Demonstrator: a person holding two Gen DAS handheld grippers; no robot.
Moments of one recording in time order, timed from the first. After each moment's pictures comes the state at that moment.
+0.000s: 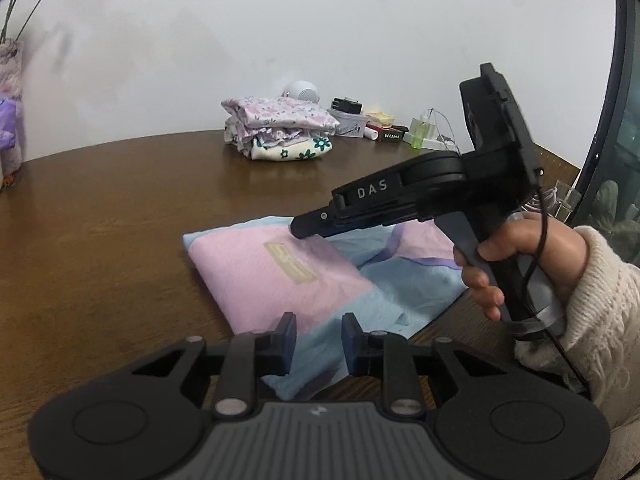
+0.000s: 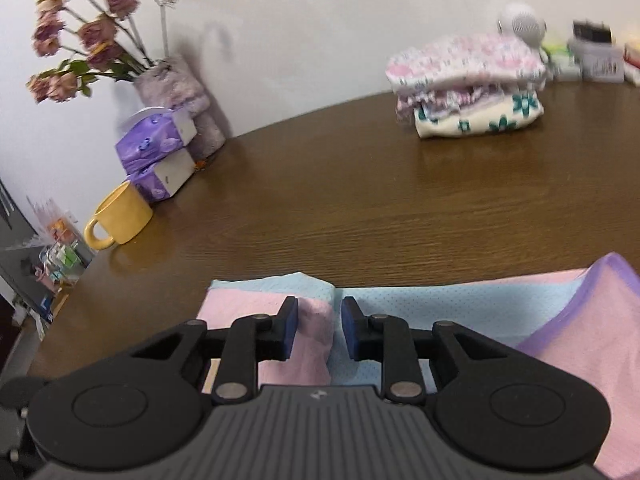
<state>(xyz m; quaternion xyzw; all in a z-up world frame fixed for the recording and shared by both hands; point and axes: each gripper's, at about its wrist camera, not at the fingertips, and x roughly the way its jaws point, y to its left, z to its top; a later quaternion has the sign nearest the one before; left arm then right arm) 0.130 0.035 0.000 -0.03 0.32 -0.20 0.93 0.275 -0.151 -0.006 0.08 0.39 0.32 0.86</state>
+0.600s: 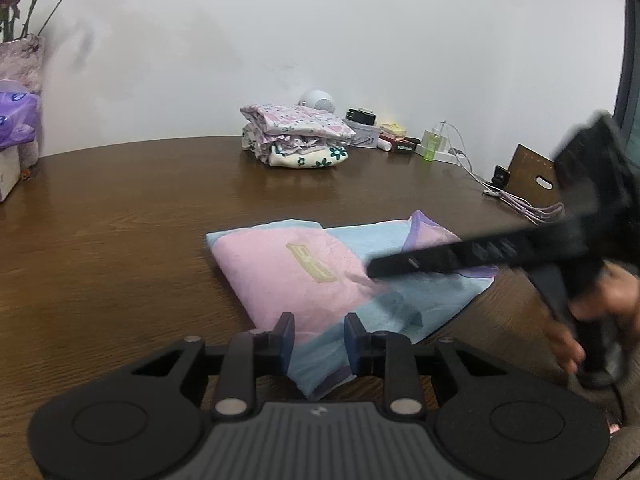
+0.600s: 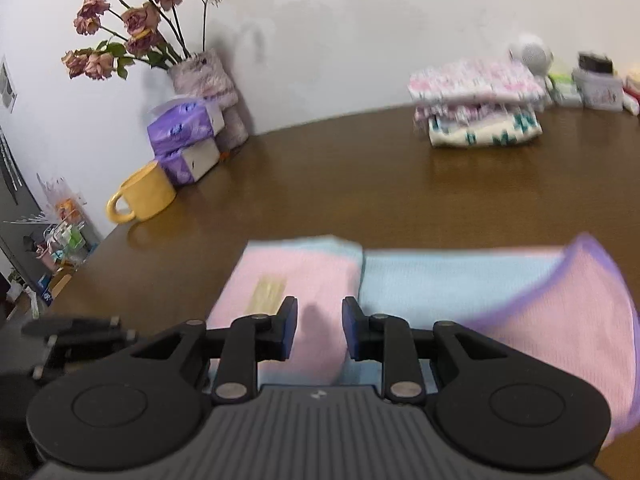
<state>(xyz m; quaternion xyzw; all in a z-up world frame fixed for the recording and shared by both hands) 0.123 0.046 -0.001 -0.04 0.30 -0.18 0.94 0.211 -0.169 0.005 0.05 0.36 0.34 0.87</state>
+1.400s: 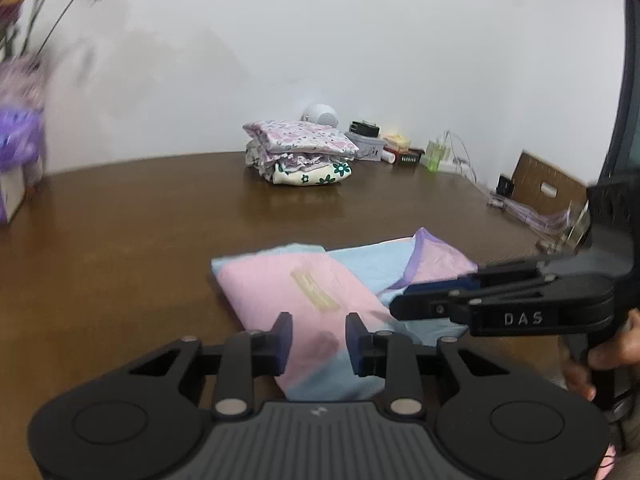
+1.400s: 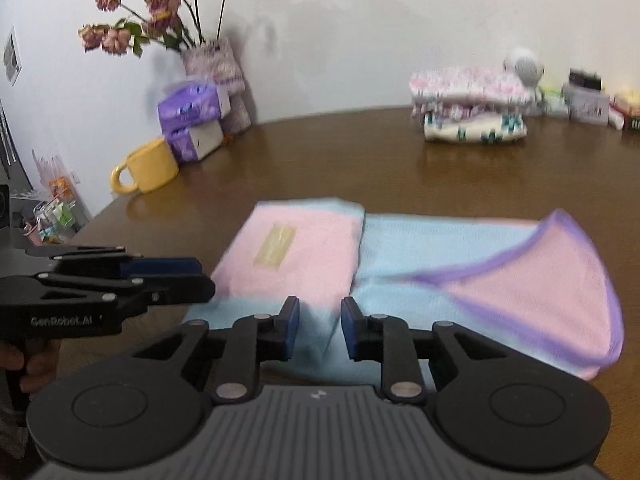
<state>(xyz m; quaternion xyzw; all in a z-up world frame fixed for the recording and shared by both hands) 0.134 0.041 0.016 -0.02 0.29 -0.17 0.94 0.173 -0.172 0.006 0.00 0.33 0.33 0.89</state>
